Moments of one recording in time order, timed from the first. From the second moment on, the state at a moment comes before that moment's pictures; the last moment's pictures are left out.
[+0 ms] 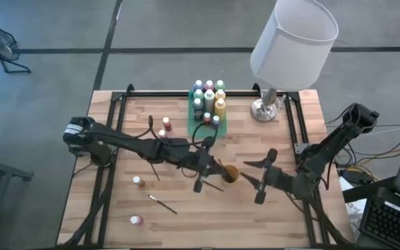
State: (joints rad) left arm -0.19 1.62 1.21 0.35 0.07 0.06; right arm 0.77 1.21 0.64 0.42 1.12 0.09
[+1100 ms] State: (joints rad) left arm -0.15 1.81 1.16 0.46 0.05 -0.06; right arm 0.77 1.10 0.51 0.46 1.21 0.21
